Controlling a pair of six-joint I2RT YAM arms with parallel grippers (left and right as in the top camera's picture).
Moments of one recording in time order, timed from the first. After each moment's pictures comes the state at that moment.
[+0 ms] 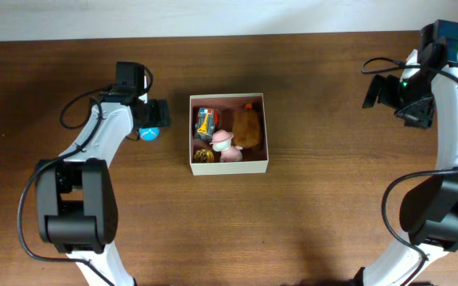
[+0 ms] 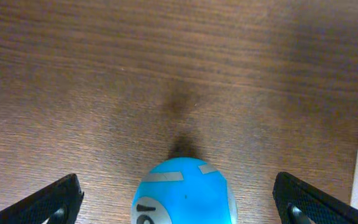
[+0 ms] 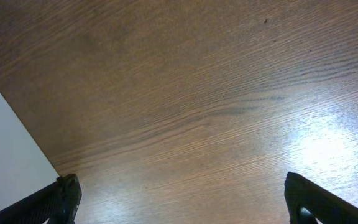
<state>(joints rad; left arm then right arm) -0.06 1.99 1.43 -0.58 -0.09 -0.14 -0.25 1.96 1.95 -1.41 -0.10 0.19</state>
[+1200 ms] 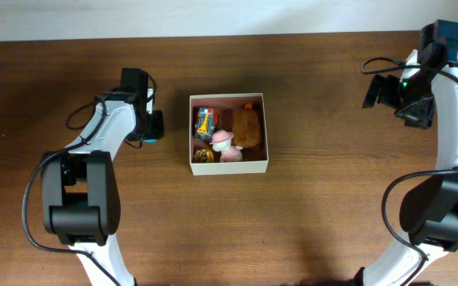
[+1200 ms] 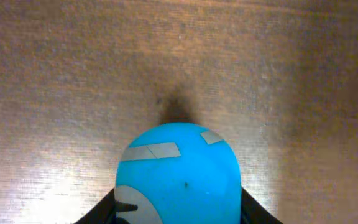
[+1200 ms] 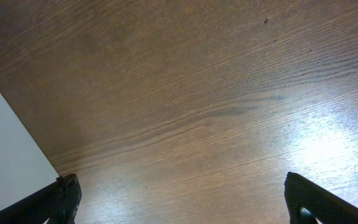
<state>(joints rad) -0.06 2.05 1.45 -0.73 -0.03 -0.12 -0.25 1.96 1.95 -1.41 -0.10 0.19</state>
